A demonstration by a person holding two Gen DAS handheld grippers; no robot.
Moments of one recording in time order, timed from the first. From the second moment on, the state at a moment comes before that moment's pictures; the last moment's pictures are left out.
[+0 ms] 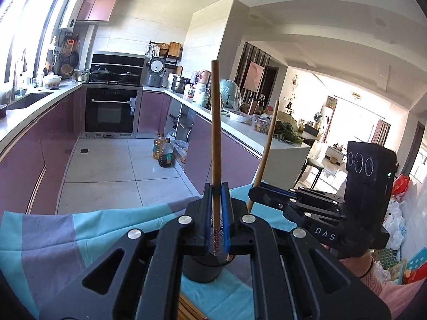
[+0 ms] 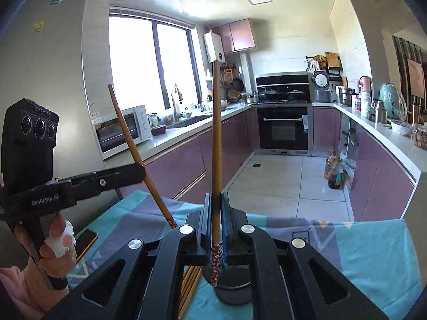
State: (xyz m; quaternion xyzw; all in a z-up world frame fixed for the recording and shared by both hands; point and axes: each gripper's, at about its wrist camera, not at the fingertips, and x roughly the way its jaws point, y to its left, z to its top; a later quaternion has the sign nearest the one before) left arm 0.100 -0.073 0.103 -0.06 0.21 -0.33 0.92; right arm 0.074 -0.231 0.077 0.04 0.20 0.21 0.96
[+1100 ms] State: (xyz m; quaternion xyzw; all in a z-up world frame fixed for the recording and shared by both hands) left arm 0.186 -0.125 -0.005 0.00 0.35 -0.30 0.89; right arm 0.145 -0.214 0.001 0.02 0.35 0.18 0.92
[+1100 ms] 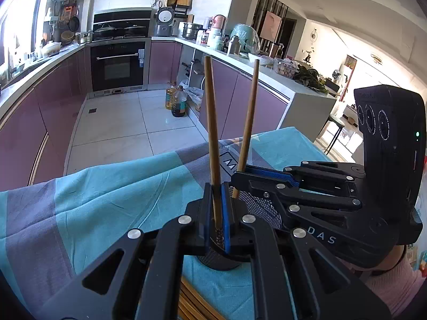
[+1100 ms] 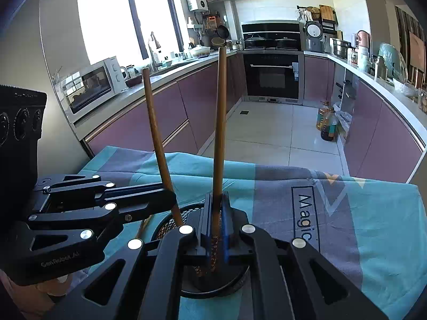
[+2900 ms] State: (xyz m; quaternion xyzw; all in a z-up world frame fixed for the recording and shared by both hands) left arm 0.121 -0.038 -0.139 0.03 0.45 -0.18 0.87; right arm 0.071 -0.150 -0.095 -0.04 0.44 0.21 0.87
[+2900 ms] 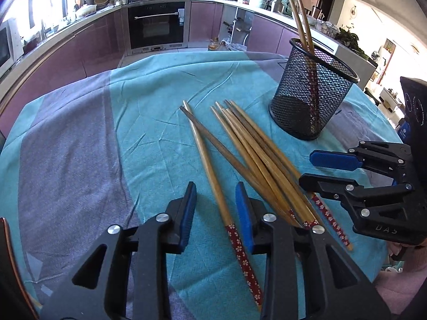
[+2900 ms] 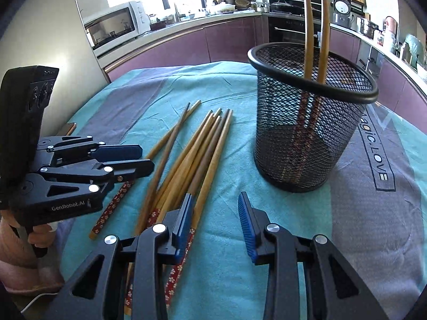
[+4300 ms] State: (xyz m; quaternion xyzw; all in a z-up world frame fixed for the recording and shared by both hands) left arm 0.125 0.003 -0.124 -0.07 0.43 -0.11 0.89; right arm 0.075 -0.162 -0.083 0.02 0.43 0.21 0.88
